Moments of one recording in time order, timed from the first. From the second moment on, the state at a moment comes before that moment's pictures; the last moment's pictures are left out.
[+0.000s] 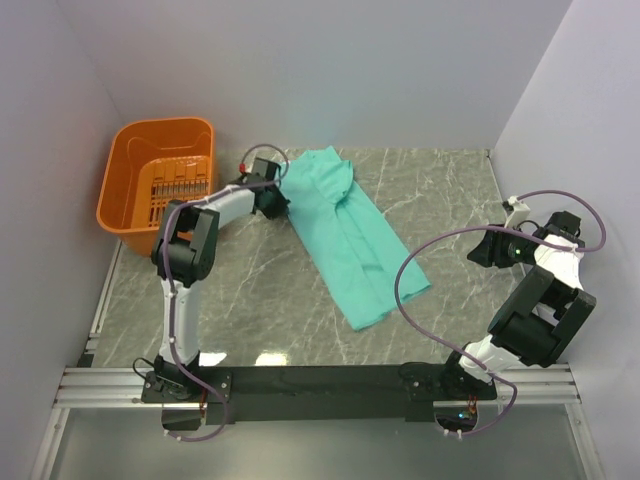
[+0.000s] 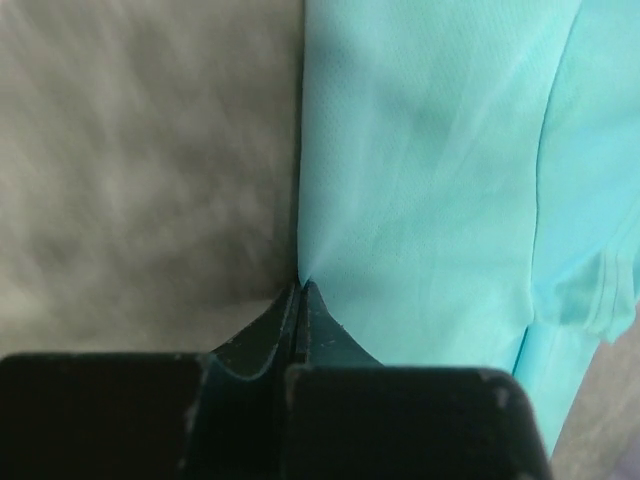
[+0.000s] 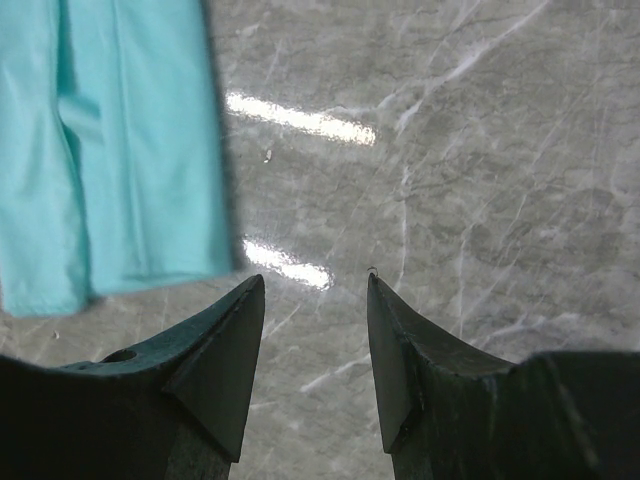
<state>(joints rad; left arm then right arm) -0.38 2.13 1.47 -0.22 -0.01 -0.97 -0.67 1.49 1.01 -0.75 -0.82 -0.67</state>
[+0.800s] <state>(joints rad) -0.46 1.64 1.26 -0.29 0.15 -0.45 -0.33 1.48 0.95 -1.02 -0.88 -1.41</state>
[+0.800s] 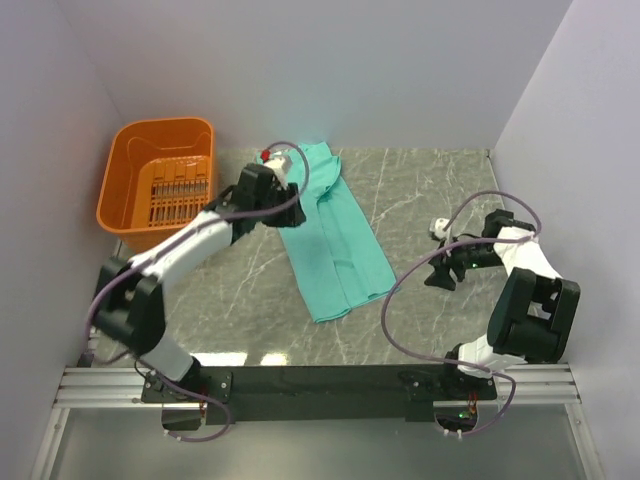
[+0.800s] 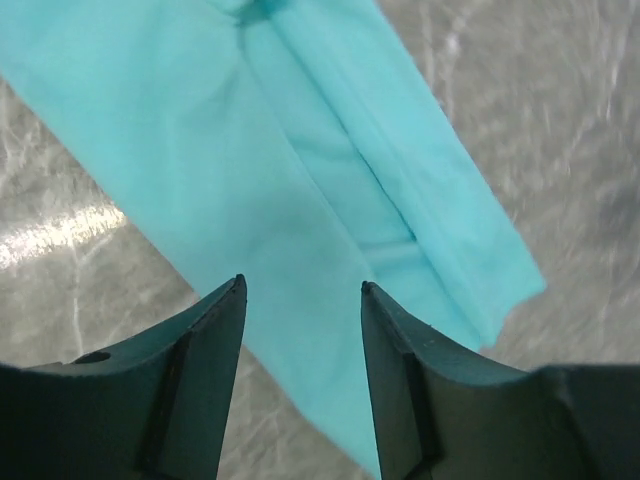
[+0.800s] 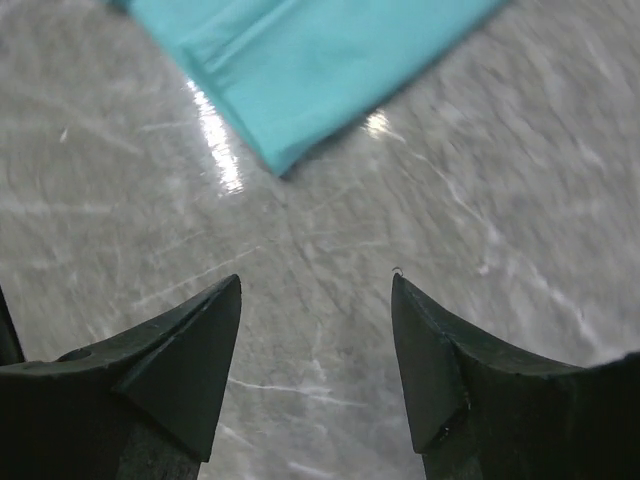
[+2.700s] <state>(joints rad) -1.10 1.52 0.64 0.08 -0.03 0.56 0.07 1.48 0.87 -0.91 -0.70 -1.84</state>
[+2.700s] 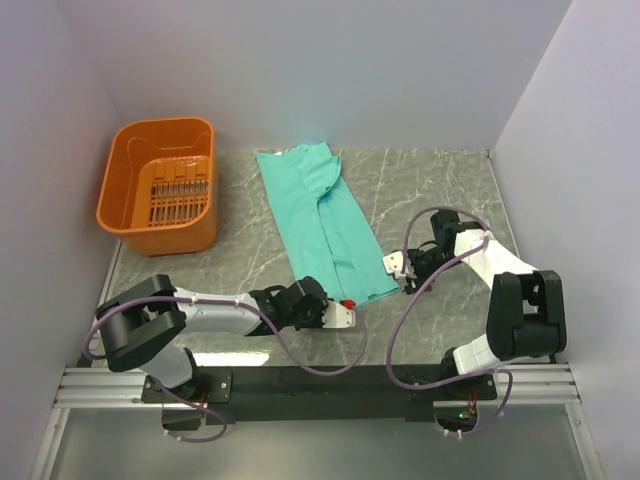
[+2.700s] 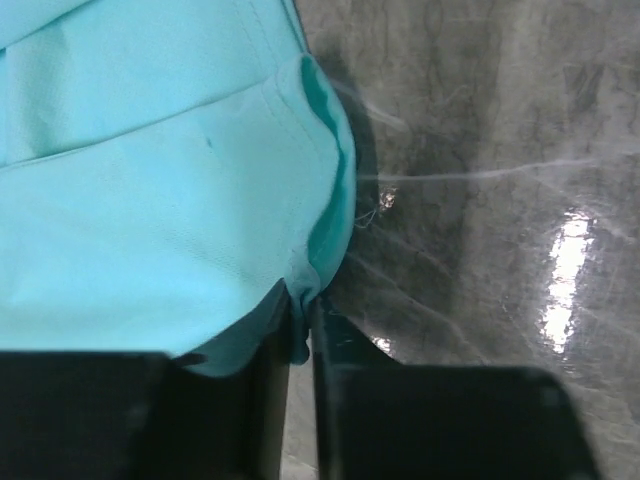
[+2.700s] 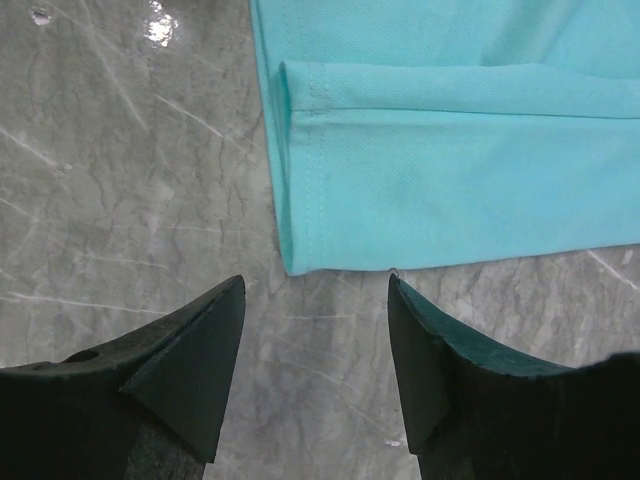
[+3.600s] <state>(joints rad) -1.10 1.48 0.61 0.06 -0.02 0.56 0.27 1.53 0.86 -0.81 -0.55 -1.79</state>
